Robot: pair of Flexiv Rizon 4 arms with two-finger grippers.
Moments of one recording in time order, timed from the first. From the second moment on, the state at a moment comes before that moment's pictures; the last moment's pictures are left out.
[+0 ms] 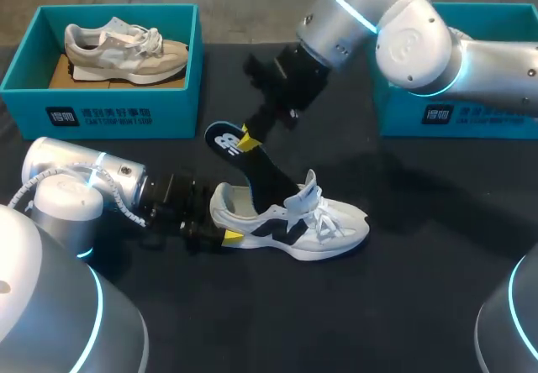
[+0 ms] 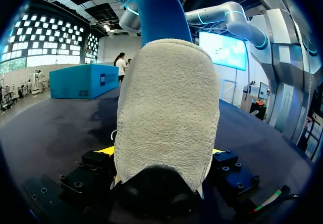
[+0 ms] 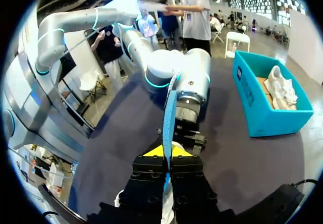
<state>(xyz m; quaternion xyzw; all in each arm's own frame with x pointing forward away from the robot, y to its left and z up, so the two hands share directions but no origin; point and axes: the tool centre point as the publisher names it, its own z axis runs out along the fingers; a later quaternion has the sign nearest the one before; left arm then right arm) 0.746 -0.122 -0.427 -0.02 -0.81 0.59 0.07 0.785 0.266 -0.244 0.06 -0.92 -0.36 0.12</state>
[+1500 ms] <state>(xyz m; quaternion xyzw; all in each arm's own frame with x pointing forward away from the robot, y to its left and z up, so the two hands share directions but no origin) 0.746 -0.122 -0.427 -0.02 -0.81 0.59 0.07 0.802 0.237 -0.065 -0.07 -0.89 -0.44 -0.02</state>
